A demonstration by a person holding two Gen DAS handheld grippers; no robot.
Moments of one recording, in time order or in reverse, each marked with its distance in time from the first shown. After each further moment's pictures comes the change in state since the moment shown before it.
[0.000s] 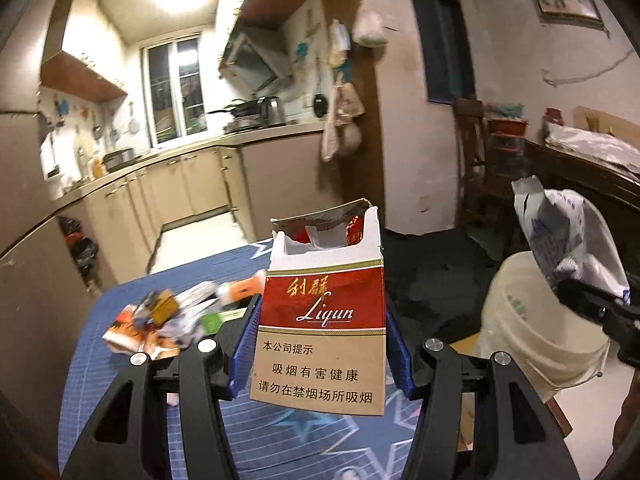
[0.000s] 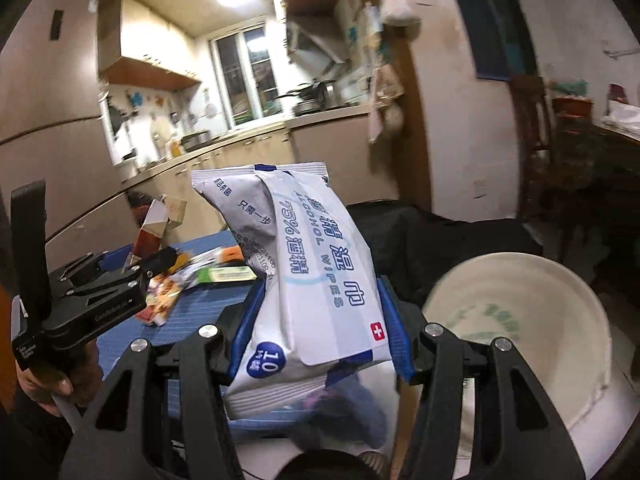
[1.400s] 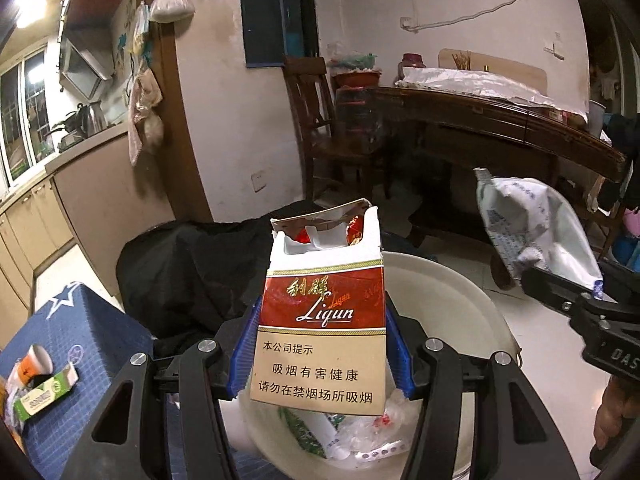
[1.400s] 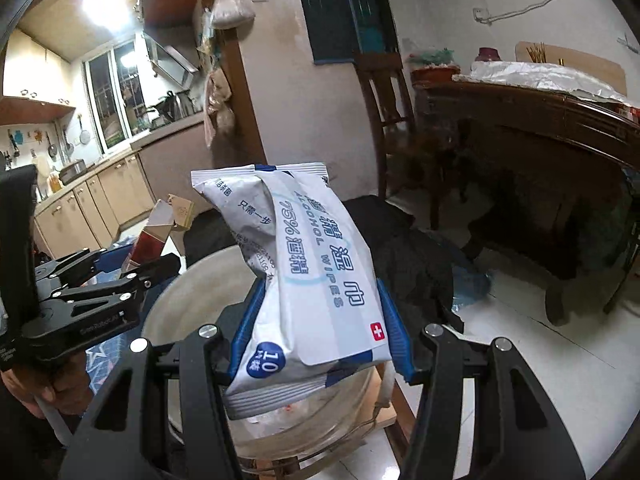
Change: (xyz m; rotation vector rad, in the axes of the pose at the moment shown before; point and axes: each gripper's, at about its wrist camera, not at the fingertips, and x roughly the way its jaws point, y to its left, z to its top) left arm 0.111 -0.262 0.028 0.231 0.094 -0.481; right arm -0.040 -0.196 -0.027 0.180 0.023 -0.415
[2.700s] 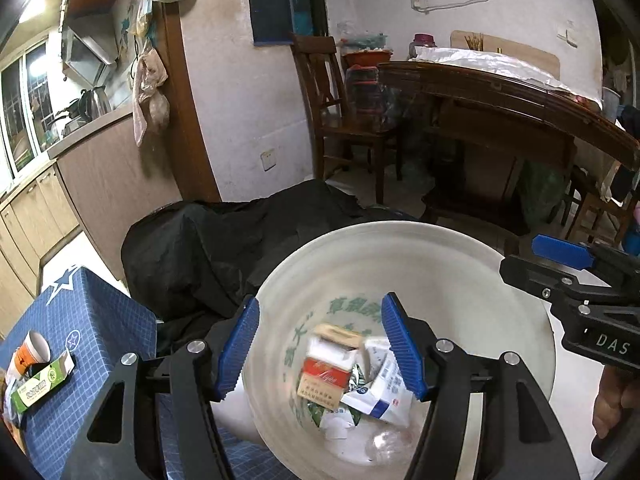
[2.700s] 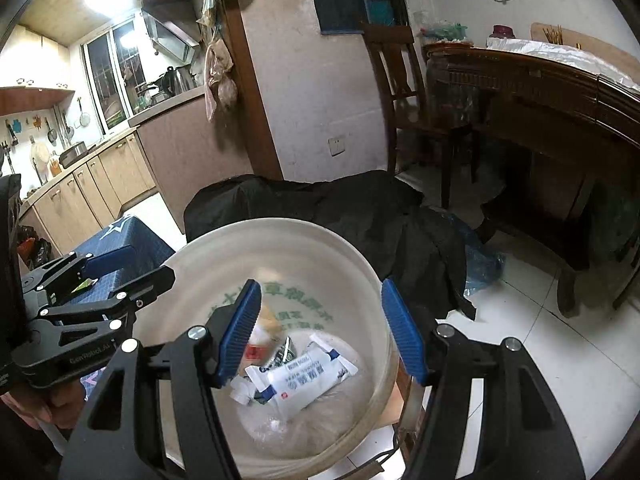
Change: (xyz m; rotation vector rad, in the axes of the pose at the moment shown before) left arm 0.024 0.013 -0.016 -0.005 0.069 0.041; right arm 0.042 -0.001 0.008 -0.009 0.088 0.029
